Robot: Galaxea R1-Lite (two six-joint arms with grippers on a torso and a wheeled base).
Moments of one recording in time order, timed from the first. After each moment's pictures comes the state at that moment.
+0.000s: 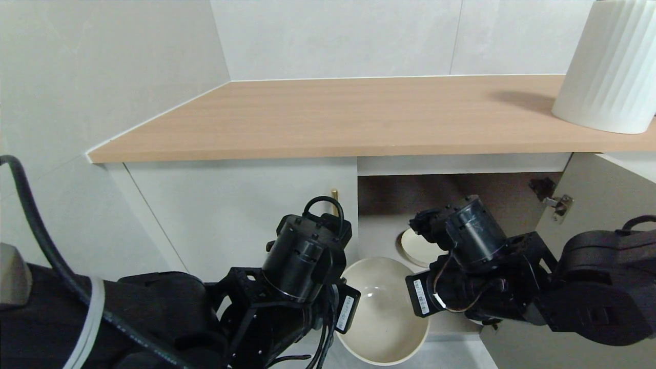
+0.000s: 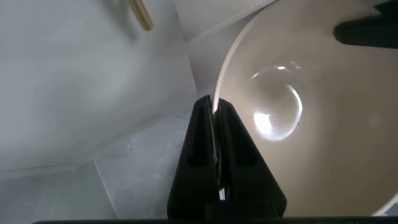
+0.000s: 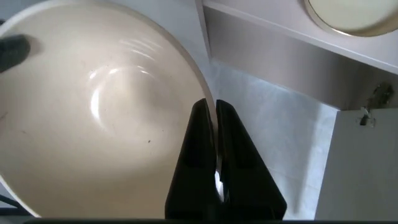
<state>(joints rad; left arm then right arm) -0.87 1.81 -0.87 -0.26 0.35 -0.20 0.77 1.80 -0.98 -0.05 -0.23 0.33</state>
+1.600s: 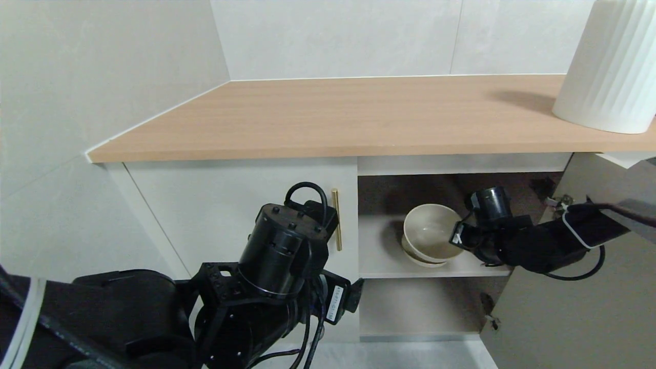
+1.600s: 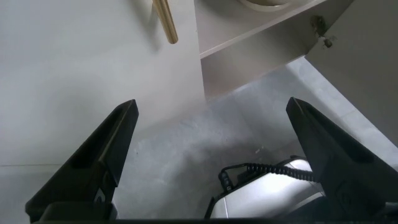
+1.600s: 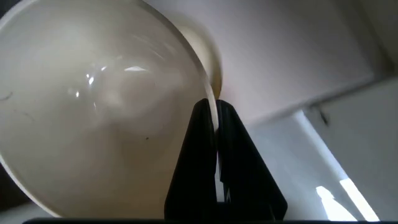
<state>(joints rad) -0.87 1.74 -0.86 -0.26 0.39 -0.21 0.31 2.14 -1.08 -0.40 -0.34 0.65</state>
